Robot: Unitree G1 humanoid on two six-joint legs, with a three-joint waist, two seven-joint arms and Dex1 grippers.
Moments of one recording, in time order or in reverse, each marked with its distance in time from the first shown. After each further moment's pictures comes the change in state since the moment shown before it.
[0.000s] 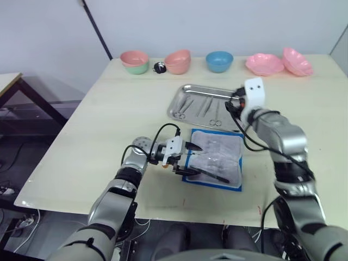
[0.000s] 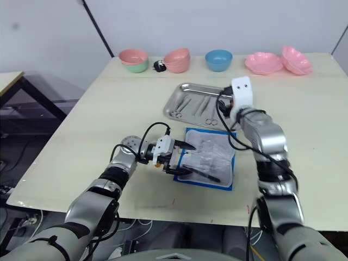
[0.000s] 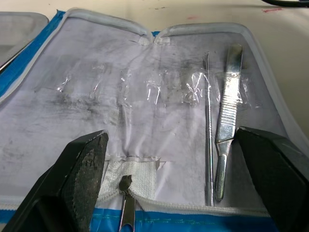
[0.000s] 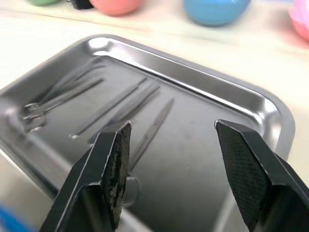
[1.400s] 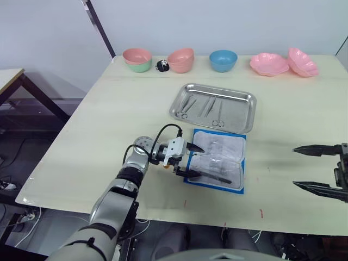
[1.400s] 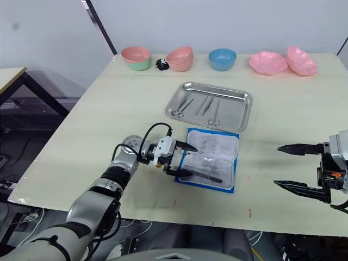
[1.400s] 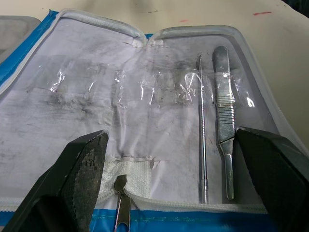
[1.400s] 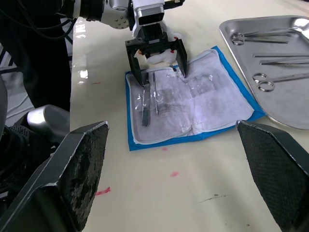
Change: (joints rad) left arm -0.005 0.000 -0.002 0.000 0.000 -0.013 -0.048; right arm 0.771 -0.683 -0.596 -0.211 0.492 -0.376 1.074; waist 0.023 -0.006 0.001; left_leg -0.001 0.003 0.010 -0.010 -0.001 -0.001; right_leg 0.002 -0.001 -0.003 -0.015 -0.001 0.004
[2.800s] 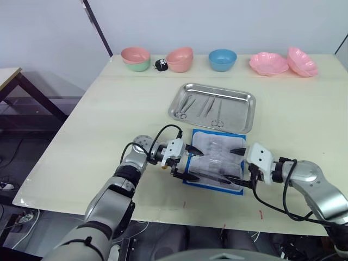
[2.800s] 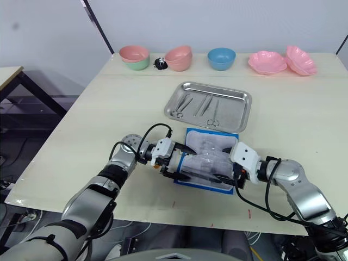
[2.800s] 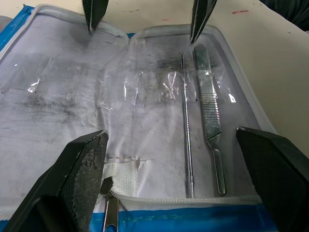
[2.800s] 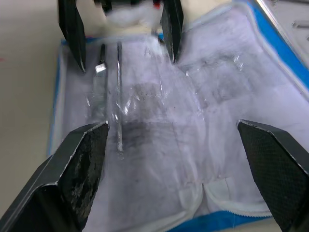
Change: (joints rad) left arm -0.016 0.055 -0.140 -0.008 -0.115 -0.003 -0.033; right arm -0.300 0.277 0.797 0.033 -0.529 -0.060 -0.533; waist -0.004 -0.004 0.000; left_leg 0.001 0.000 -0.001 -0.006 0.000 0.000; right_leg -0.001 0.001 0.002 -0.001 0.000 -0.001
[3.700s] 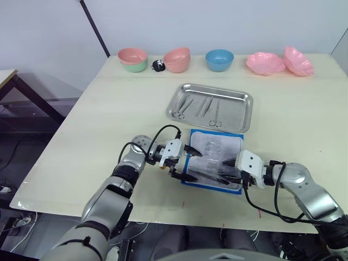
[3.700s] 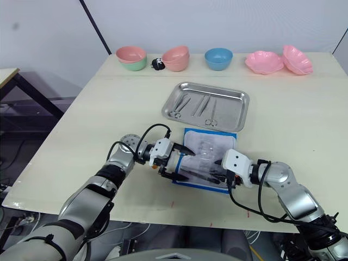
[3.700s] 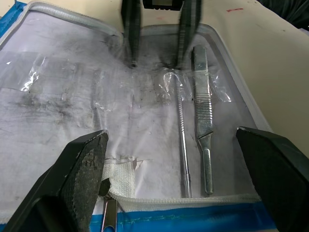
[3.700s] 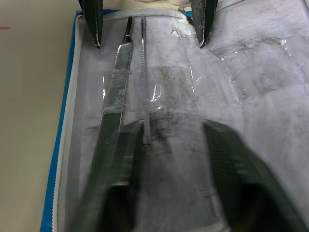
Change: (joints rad) left arm 0.000 0.023 -0.029 -0.001 -0.026 -0.002 0.000; right arm -0.023 0.034 0.069 0.049 -0.065 -0.050 0.031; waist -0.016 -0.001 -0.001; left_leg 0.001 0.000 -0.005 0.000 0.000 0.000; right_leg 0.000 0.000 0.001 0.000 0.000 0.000
